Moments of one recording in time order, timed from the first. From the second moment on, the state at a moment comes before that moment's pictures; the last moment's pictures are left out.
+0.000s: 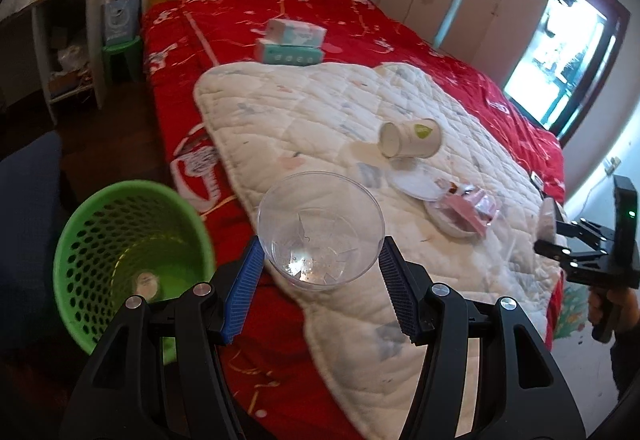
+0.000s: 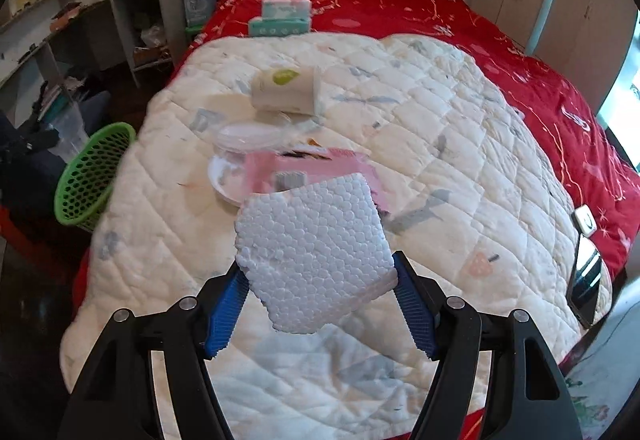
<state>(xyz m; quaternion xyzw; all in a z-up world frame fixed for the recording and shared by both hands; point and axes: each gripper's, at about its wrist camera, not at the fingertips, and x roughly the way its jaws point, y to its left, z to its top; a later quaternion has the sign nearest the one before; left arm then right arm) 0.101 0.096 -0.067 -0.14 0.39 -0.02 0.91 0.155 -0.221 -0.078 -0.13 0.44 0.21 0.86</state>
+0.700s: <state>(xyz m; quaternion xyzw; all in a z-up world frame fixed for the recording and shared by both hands) 0.073 0.225 -0.121 -0.17 0.43 0.11 0.88 0.134 -0.044 -0.072 -0.08 0.43 0.35 0.83</state>
